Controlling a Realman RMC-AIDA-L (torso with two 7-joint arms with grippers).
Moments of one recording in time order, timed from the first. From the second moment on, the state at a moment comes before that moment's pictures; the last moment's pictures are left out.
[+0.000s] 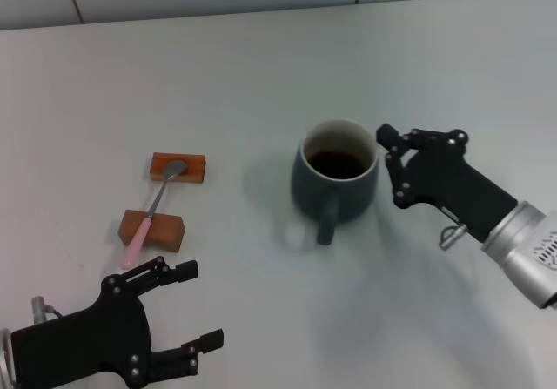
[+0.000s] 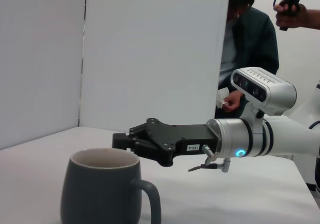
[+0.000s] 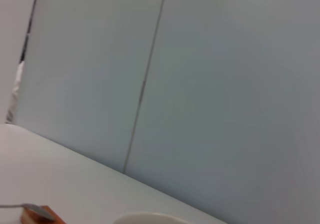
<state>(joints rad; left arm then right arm) -0.23 -2.07 0.82 0.38 1.82 1.74 -0.73 0.56 2.09 -0.93 0.25 -0.98 -1.40 -0.04</state>
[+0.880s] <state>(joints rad) -0.23 -2.07 0.82 0.38 1.82 1.75 -0.73 0.50 2.09 -0.61 0.24 -1.22 -1.53 -0.04</state>
